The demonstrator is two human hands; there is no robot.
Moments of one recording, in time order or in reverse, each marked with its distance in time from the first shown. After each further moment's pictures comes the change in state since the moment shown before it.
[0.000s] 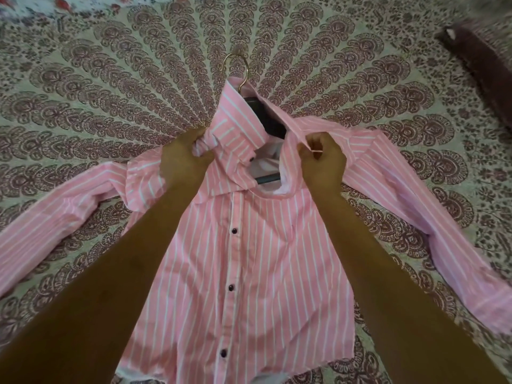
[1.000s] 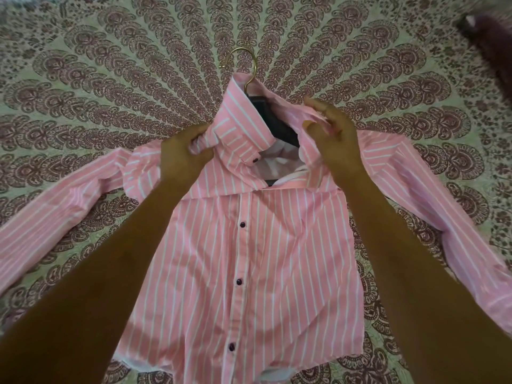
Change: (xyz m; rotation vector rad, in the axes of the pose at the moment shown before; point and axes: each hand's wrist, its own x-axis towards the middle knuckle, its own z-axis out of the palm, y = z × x) left_hand -0.002 -0.024 -0.010 -0.170 -0.104 0.164; right_hand 0.016 -0.012 -0.009 0.359 -0.322 -0.112
